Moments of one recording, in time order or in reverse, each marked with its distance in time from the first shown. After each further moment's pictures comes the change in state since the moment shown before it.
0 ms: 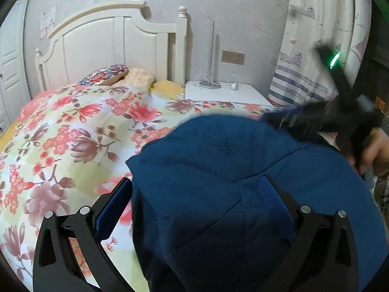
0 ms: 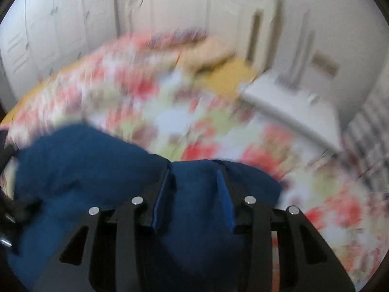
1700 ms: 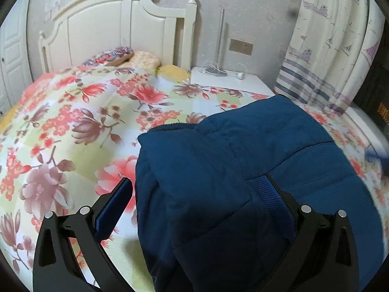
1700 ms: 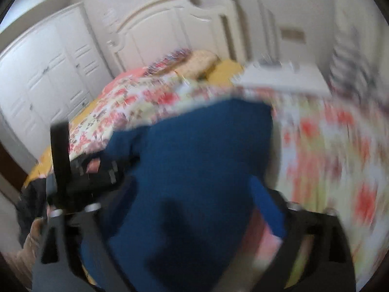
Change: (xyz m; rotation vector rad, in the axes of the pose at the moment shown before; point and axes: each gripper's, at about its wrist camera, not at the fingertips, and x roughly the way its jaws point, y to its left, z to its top) left arm 0.009 0.018 -0.002 -0.073 0.102 -0.043; right arm -0.147 0.035 -0.104 0.401 -0.096 0.093
